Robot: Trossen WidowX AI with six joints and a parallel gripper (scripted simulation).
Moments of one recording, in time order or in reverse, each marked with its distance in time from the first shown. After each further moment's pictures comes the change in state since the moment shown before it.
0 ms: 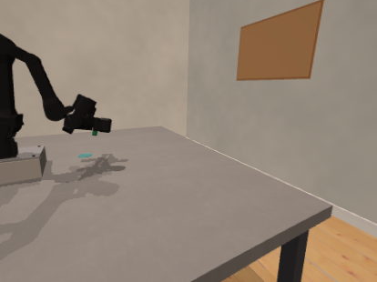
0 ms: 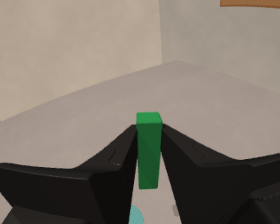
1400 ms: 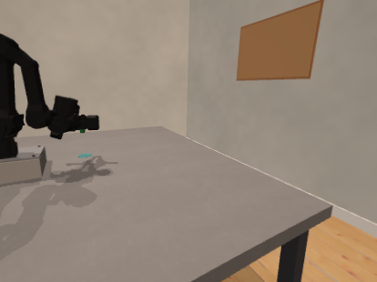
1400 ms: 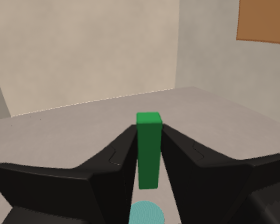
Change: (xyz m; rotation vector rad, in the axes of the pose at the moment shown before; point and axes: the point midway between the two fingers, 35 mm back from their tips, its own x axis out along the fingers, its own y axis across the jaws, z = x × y) arm -0.038 0.044 0.003 -0.122 -0.152 0.097
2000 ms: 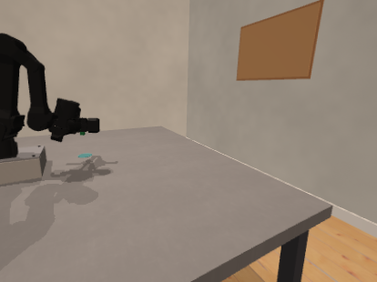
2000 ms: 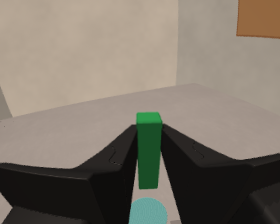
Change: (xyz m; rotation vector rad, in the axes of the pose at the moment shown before) arm 0.001 -0.001 -0.010 0.026 0.003 0.003
